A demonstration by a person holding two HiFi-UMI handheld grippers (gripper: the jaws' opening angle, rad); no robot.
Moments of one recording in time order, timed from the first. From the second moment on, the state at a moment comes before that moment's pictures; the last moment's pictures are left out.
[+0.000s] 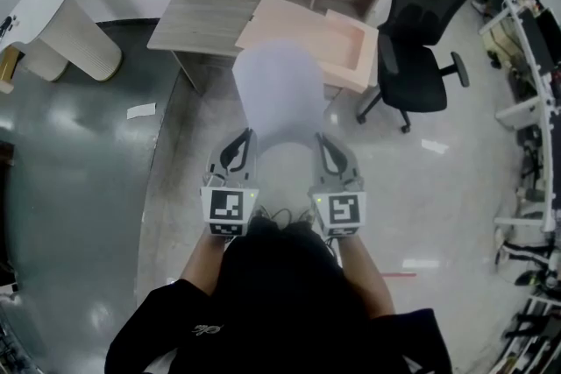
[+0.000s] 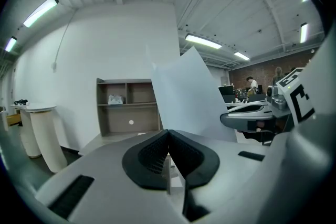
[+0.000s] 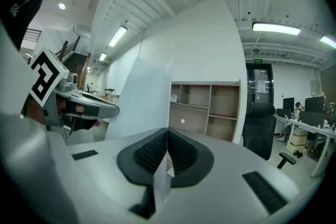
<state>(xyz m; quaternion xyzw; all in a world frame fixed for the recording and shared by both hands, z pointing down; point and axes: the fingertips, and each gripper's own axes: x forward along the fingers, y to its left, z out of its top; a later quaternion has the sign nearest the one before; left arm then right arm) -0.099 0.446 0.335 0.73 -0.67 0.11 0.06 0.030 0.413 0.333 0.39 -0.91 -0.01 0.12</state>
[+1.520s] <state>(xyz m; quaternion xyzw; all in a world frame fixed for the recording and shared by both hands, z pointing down) -0.177 0.378 0.383 0.69 -0.70 0.16 0.11 -0.053 0.335 0.383 0.33 -0.93 0.03 0.13</state>
